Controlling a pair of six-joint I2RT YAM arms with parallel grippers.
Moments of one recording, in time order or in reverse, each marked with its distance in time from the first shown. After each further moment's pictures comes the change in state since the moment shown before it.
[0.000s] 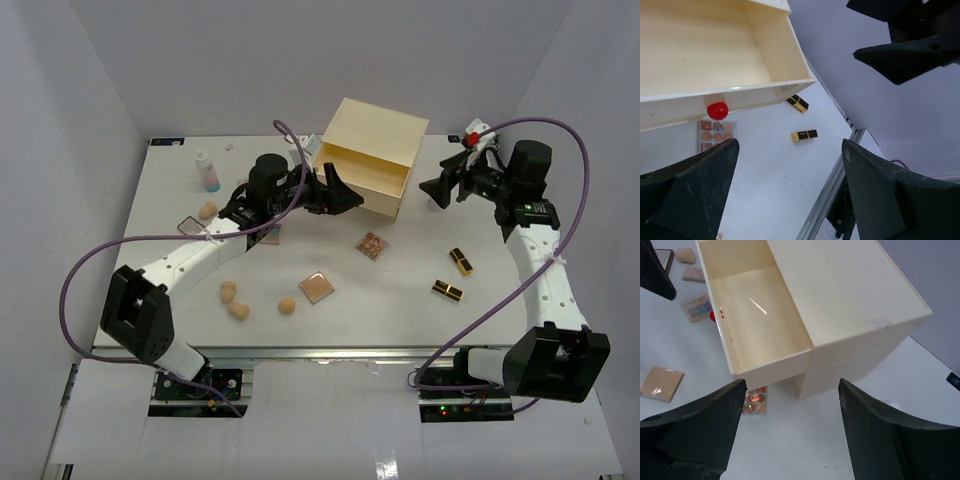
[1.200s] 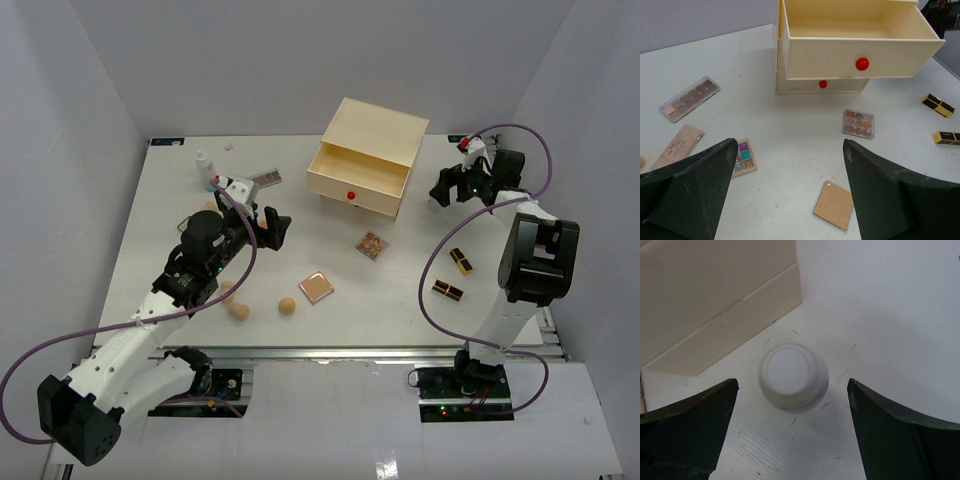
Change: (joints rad) left arm 0.070 -0.631 -0.438 -0.112 -0.455 0.516; right arm -0.143 0.610 0.052 0.245 0.170 -0.021
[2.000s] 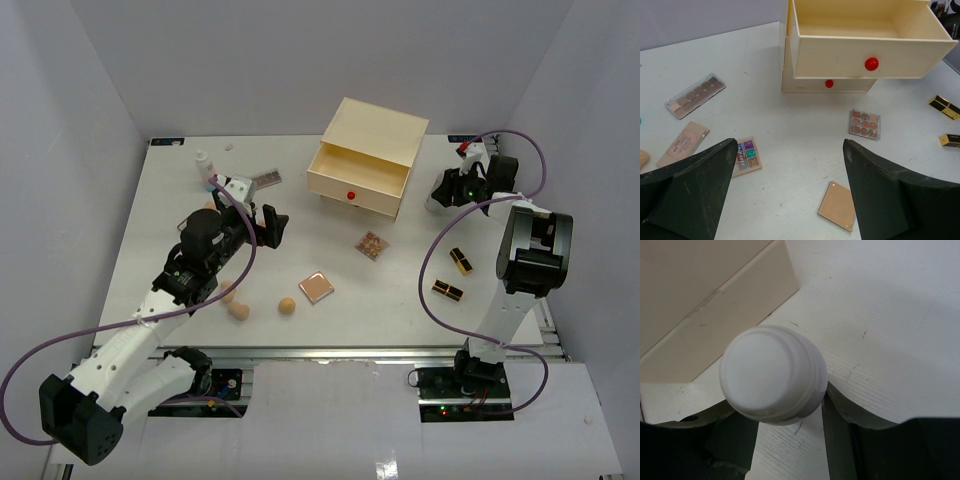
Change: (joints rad) left arm 0.023 0.008 0.000 0.001 0.000 0.000; right arm 0.006 0.076 0.000 0.042 0.015 0.094
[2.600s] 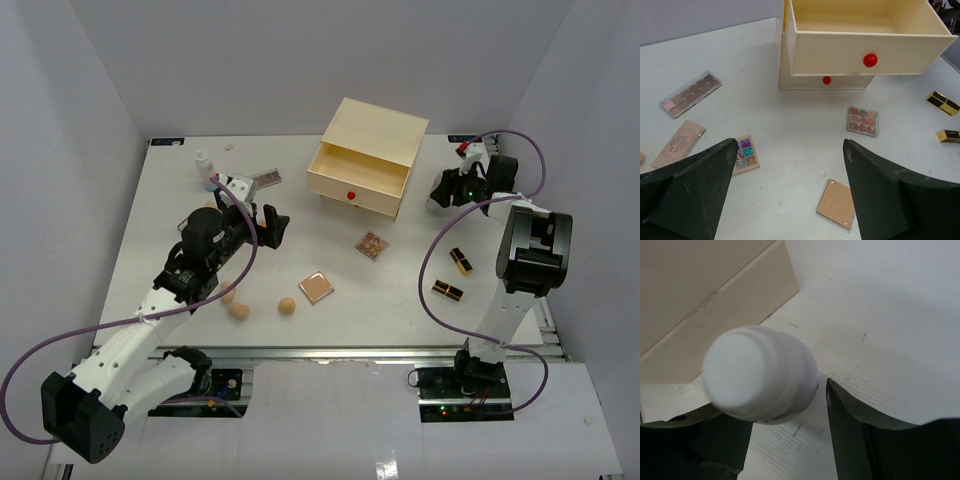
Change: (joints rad) left arm 0.013 0.015 -0.001 0.001 0.037 -0.002; right arm 0.001 0.006 0.001 0.015 -0.008 -0.002
